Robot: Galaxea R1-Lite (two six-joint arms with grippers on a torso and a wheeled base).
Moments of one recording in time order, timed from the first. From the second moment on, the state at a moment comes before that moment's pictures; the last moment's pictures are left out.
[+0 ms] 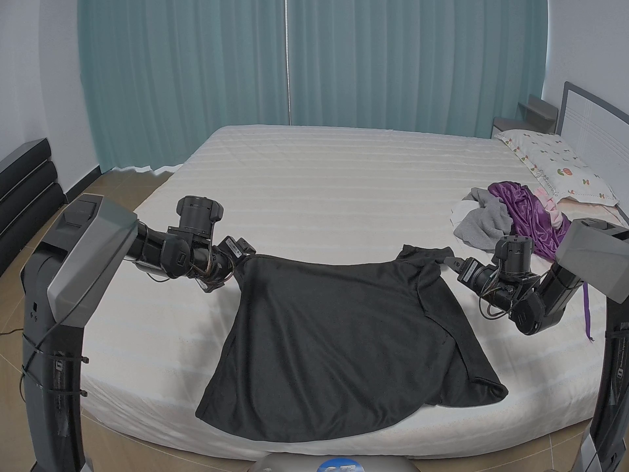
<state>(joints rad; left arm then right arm) -0.21 2.41 -1.59 -0.11 -0.06 -0.89 0.13 2.33 -0.92 -0.99 -0.03 0.62</state>
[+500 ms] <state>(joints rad) -0.21 2.15 -1.21 -0.17 -0.09 -1.07 0.18 2.25 -0.78 -0.98 -0.03 0.60</state>
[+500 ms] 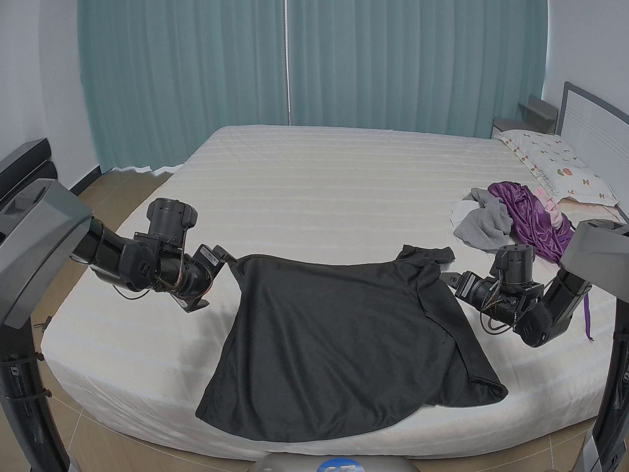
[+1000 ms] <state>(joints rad) -0.28 2.01 -0.82 -0.59 -0.11 -1.22 0.22 2.24 -0.83 -0.76 -0.04 0.56</state>
